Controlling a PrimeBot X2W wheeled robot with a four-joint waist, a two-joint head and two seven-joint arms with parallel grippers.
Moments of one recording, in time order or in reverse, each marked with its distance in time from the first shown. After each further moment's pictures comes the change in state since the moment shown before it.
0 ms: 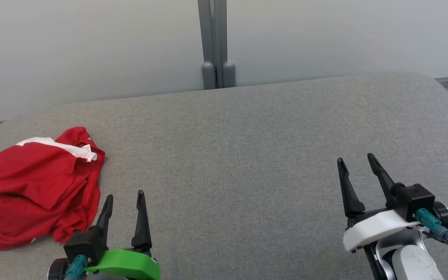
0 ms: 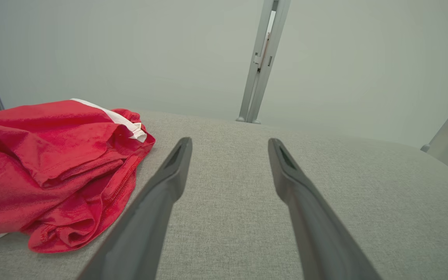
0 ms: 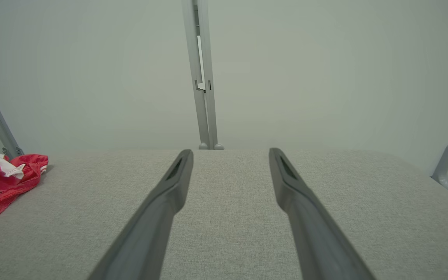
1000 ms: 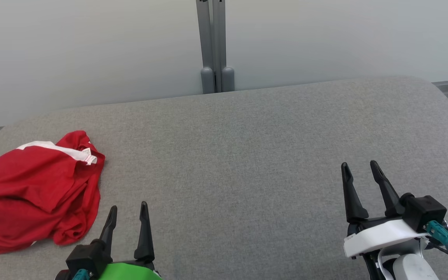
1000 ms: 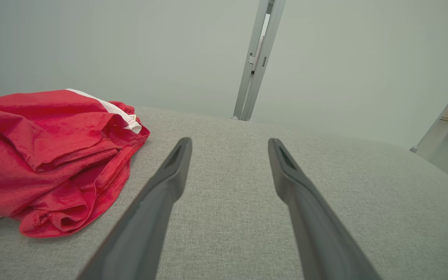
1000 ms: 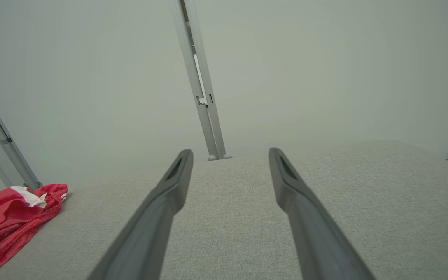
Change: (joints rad) left arm 0.039 -0.023 0.019 0.038 -0.002 -0.054 -0.062; right arm 0.037 0.010 0.009 -0.002 0.125 0.001 -0.063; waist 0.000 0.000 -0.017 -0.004
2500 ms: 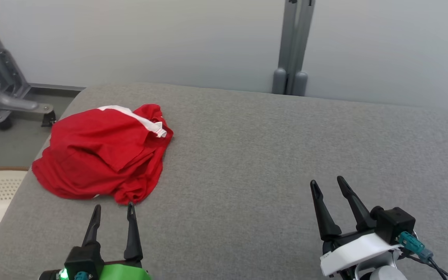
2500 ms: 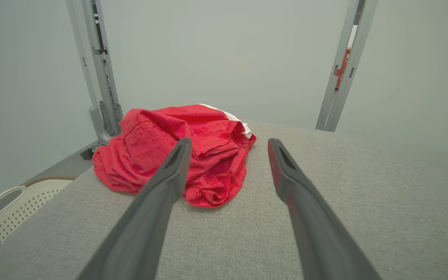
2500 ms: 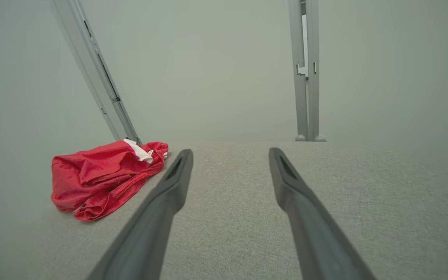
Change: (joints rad) left arm 0.004 -0.001 0.049 0.004 0.174 0.051 -0.027; right arm 0.020 -0.001 0.135 0.038 0.048 0.000 -0.026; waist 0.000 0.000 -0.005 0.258
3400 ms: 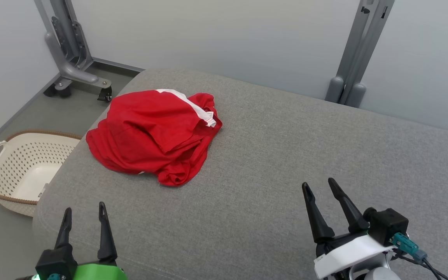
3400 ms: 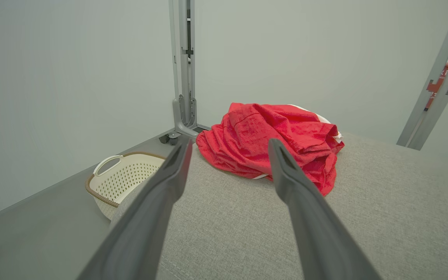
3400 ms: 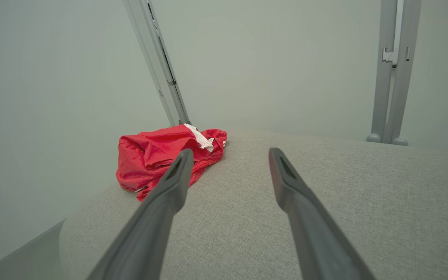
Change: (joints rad) left arm 0.007 0.000 0.123 -0.004 0.017 -0.030 0.000; right arm 0.000 0.001 0.046 -0.001 0.030 0.000 0.000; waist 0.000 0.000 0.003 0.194
